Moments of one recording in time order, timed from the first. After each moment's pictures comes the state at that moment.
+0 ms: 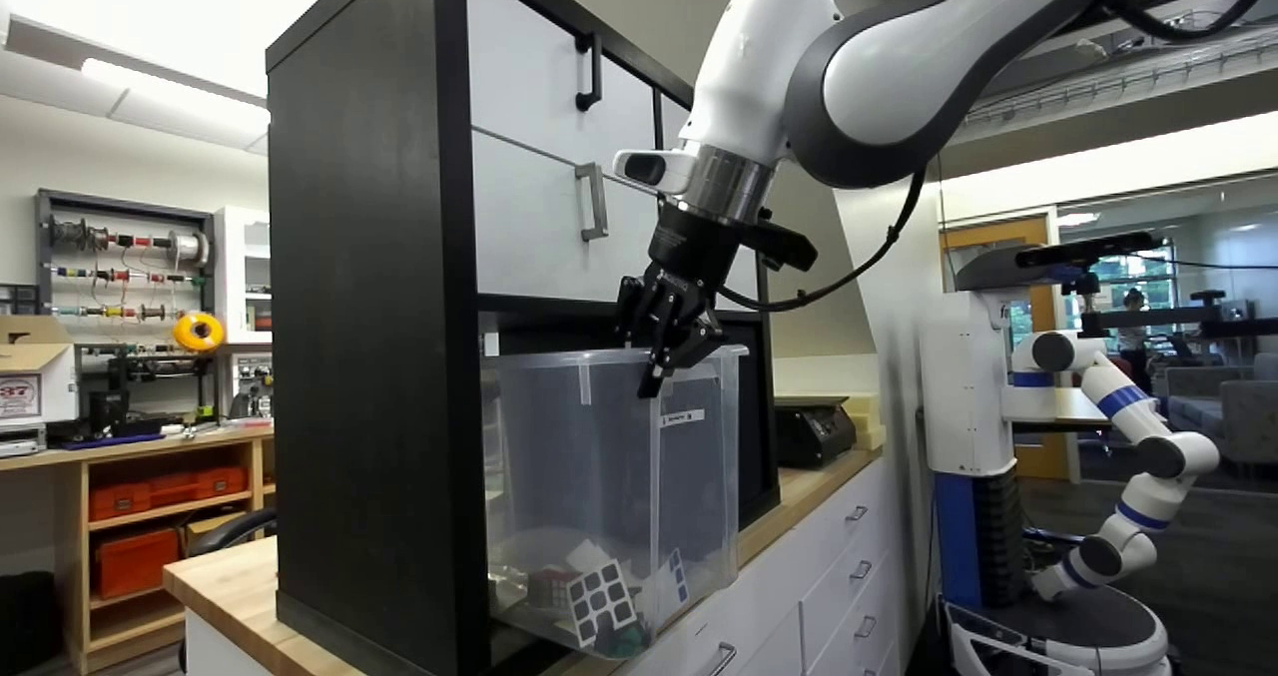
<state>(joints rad) 0.07 0.03 0.11 -2.03 -0.28 2.57 -0.95</state>
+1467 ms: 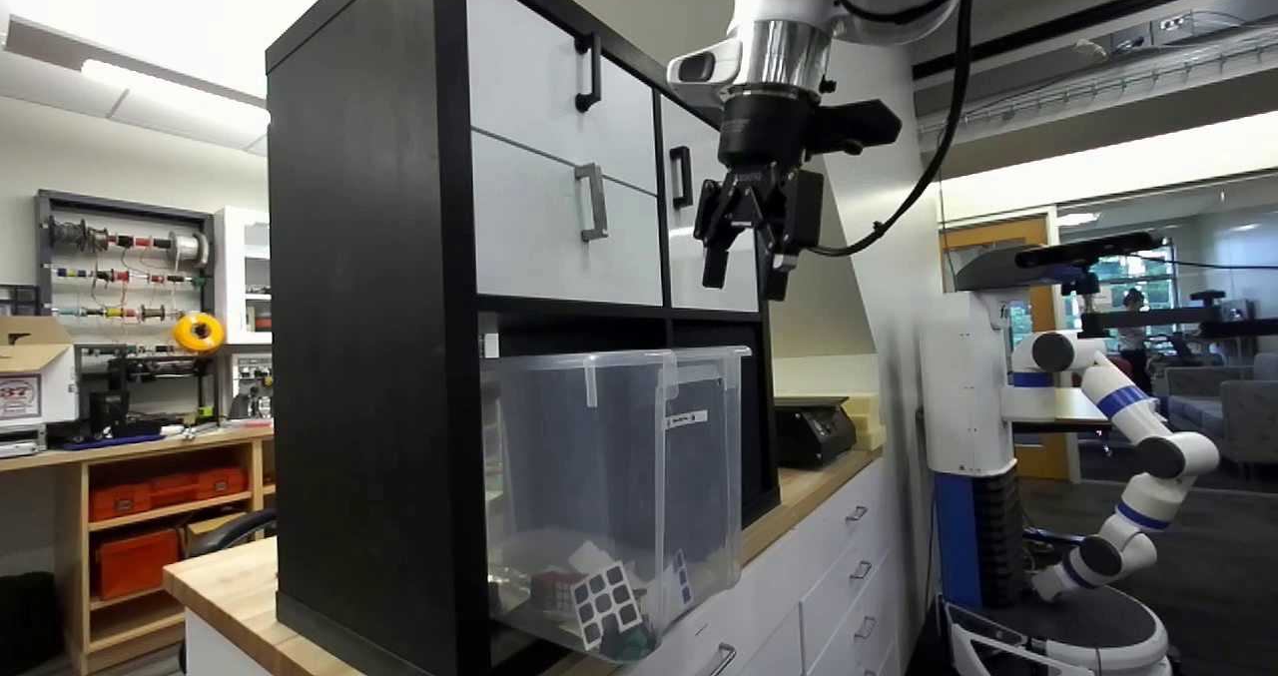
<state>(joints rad) 0.07 -0.15 0.07 -1.94 -0.09 2.05 -0.86</state>
